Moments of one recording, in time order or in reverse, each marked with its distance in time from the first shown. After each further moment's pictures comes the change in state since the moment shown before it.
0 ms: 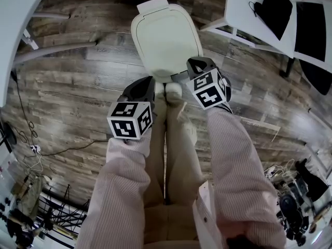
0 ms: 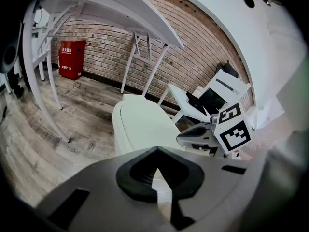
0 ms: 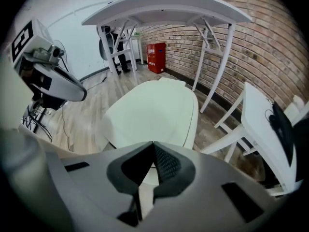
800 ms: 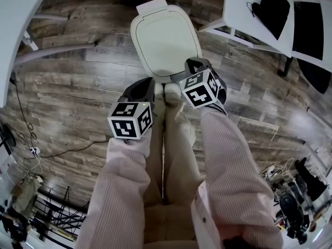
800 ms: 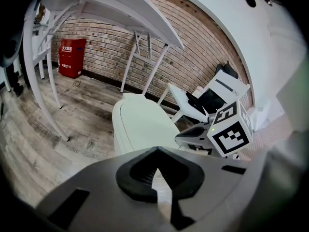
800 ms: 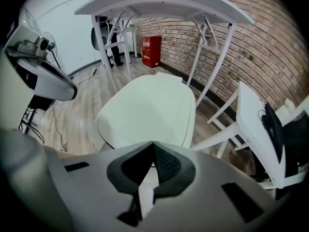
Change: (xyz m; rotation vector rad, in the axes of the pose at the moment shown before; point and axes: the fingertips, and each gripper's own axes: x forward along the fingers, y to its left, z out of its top) left arm -0.001 -0.001 -0.003 -0.010 0.006 -0.012; right arm 0.003 0.000 -0.002 0.011 0.085 -0.095
